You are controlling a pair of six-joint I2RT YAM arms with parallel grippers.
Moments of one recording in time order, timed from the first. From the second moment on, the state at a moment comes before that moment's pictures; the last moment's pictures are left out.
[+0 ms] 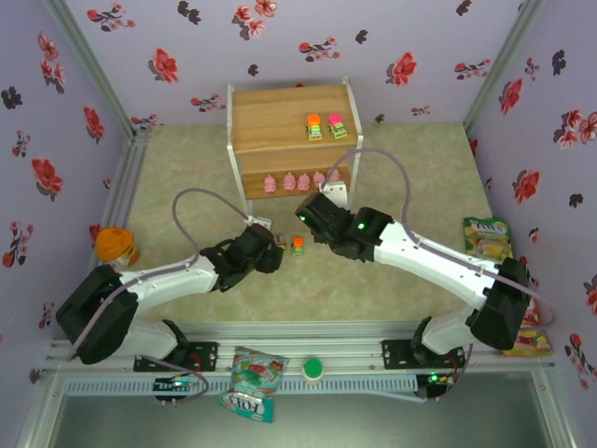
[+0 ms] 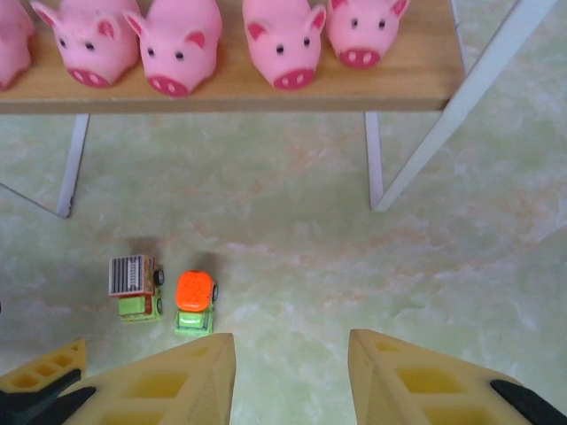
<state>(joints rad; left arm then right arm) -0.87 1.36 0.66 -0.20 -0.33 -0.45 0.99 1.41 1.24 -0.84 0.52 0.72</state>
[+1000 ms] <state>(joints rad) -0.87 1.58 0.85 -0.22 -0.39 -0.60 0.99 1.34 1.09 -0.75 0.50 0.77</state>
